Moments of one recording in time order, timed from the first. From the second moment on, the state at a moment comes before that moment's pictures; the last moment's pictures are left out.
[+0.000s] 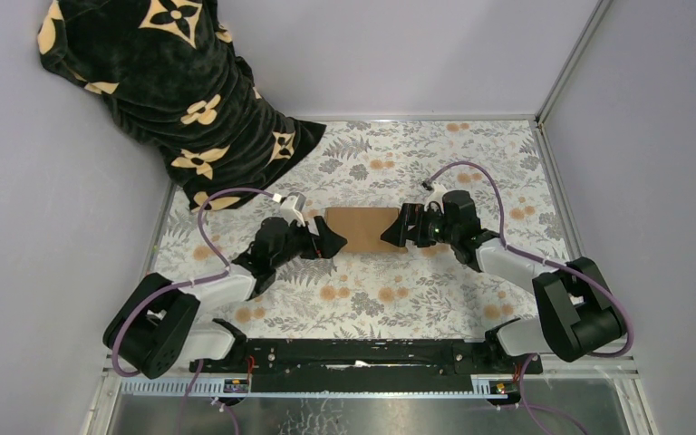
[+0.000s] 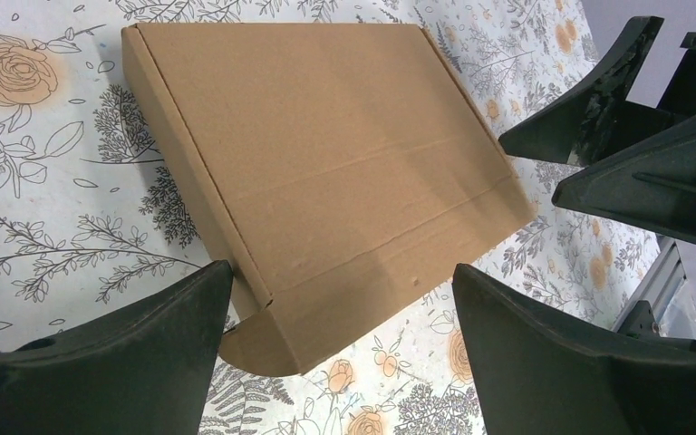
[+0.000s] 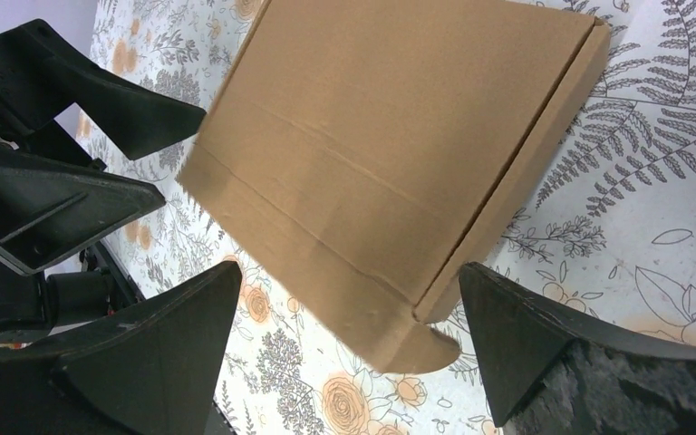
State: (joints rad) left arm -0.52 1.30 0.36 0.56 0.22 -0.62; right arm 0.40 1.39 0.57 0.23 -0.49 0.51
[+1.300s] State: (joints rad) left arm -0.52 1.37 0.39 0.51 0.20 -0.59; right arm 0.40 1.46 0.57 0.24 -0.47 0.52
